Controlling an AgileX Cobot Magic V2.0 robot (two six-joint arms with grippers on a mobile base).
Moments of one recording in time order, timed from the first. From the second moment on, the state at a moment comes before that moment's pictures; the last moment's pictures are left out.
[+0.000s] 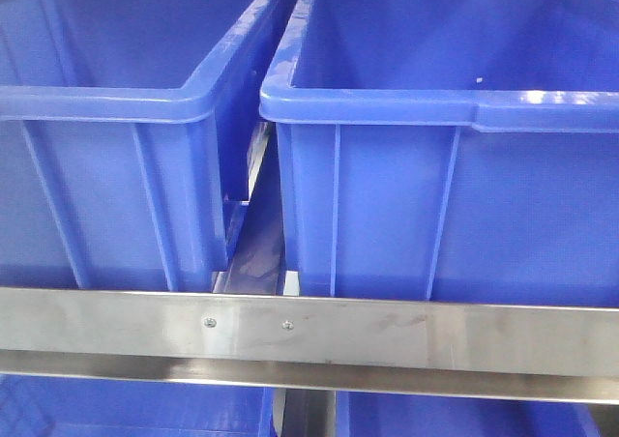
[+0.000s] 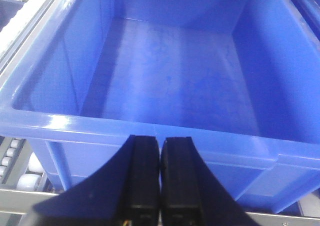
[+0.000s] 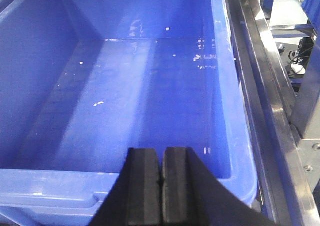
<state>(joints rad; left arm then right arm) -0.17 0.44 -0.41 0.06 0.33 -0.23 0.07 0.43 -0.38 0.02 0.26 0.13</state>
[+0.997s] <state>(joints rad) -0.17 0.44 -0.41 0.06 0.33 -0.23 0.07 0.43 -0.38 0.02 0.26 0.13</state>
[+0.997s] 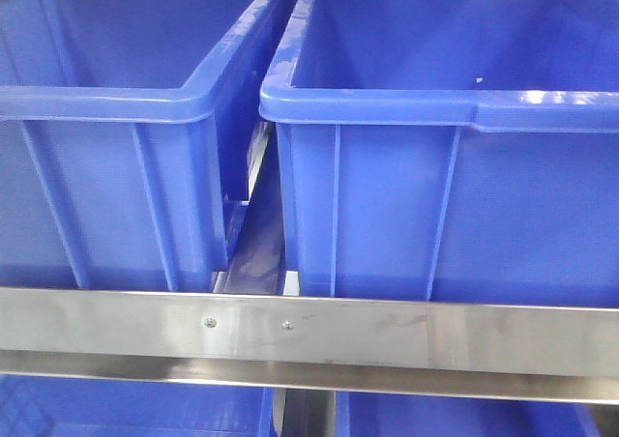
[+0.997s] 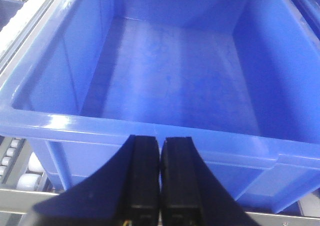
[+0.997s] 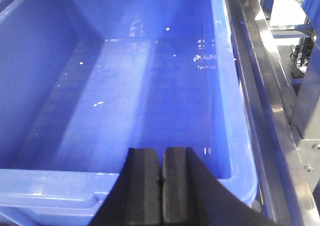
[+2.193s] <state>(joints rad) -0.17 0.44 -0.41 0.06 0.33 -0.23 0.07 -0.01 0.03 0.04 0.18 0.13</state>
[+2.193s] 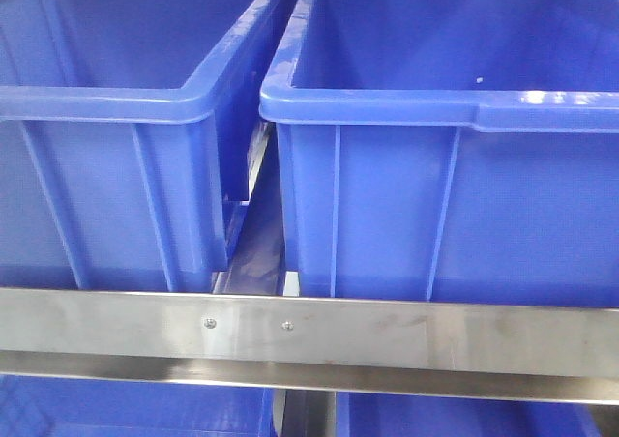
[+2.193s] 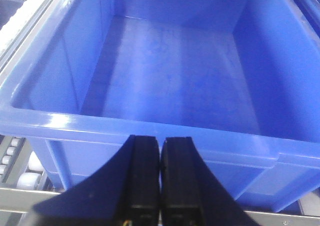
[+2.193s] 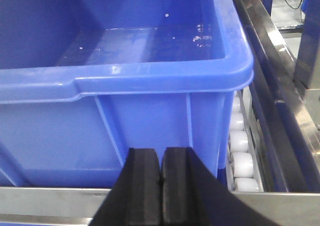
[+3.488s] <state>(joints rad) -0.17 0.11 -0.13 0.17 0.16 -0.23 0.07 -0.01 0.03 0.04 0.18 0.13</state>
